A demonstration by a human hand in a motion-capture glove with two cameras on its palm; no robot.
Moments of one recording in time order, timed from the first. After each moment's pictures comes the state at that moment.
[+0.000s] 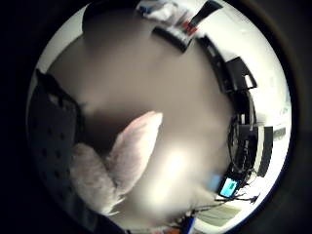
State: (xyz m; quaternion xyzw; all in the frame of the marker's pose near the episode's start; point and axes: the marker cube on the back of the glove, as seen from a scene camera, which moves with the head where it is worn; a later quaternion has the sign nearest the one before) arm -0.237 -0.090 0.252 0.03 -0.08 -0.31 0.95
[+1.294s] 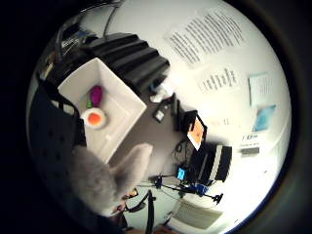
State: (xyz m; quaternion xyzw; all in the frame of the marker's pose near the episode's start) arm -0.424 0.052 -0.091 0.18 0.00 -0.41 0.89
